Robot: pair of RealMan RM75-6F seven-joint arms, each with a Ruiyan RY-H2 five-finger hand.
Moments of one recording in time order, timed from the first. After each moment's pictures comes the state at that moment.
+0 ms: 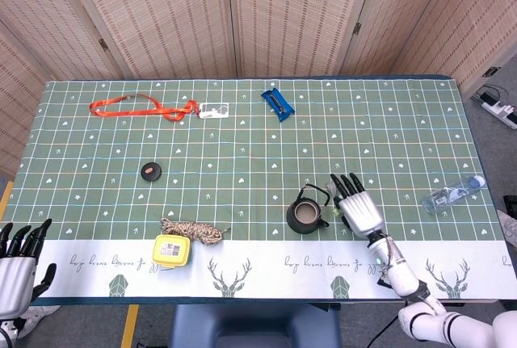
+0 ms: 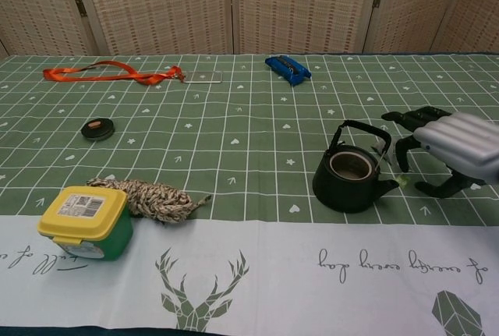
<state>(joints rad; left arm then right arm) 0.02 -1.15 0.00 -1.67 1.57 1.60 0.33 0.48 -1.65 0.09 -1.11 -1.46 1.04 -0.35</state>
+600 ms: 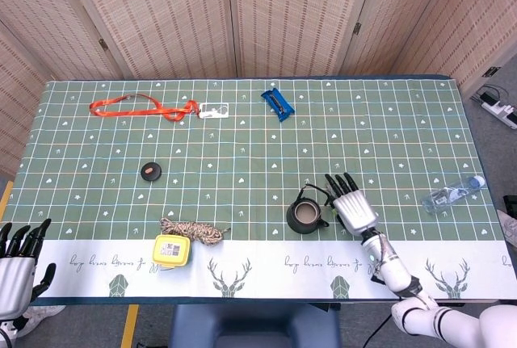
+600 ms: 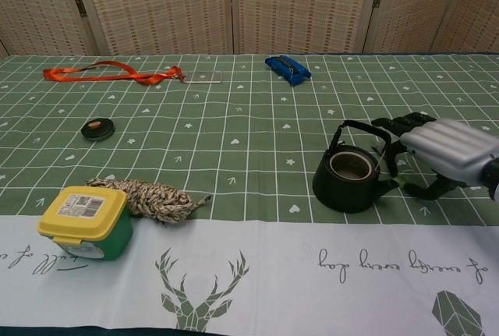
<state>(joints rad) 0.02 -1.15 0.00 -1.67 1.58 1.61 0.33 0.51 -1.69 0.08 -1.05 -1.44 1.02 -0.33</state>
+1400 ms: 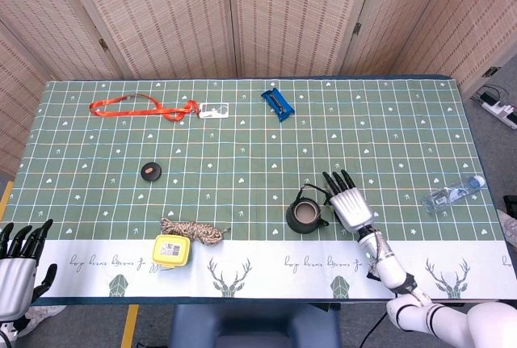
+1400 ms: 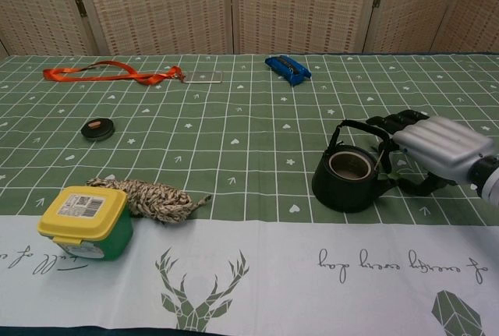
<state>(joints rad) 0.02 -1.15 0.00 -1.66 1.61 1.62 0.32 0.53 -1.75 0.08 -0.97 -1.44 1.04 -0.33</state>
